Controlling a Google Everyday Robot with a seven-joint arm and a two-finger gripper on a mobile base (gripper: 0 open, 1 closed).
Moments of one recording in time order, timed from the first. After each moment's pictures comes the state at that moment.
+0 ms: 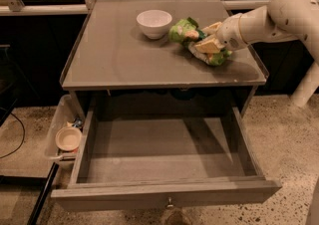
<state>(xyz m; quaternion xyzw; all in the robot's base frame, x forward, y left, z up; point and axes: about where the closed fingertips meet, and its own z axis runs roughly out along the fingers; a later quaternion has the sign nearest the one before) 0.723 -0.160 0.867 -0.52 0.72 0.14 0.45</state>
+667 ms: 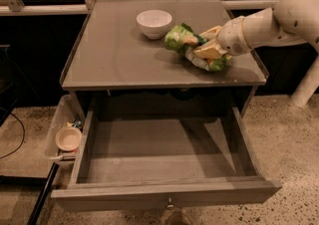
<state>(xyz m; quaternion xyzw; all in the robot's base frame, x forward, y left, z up) 0.684 -0.147 0.877 -0.55 0.69 0.15 0.44</state>
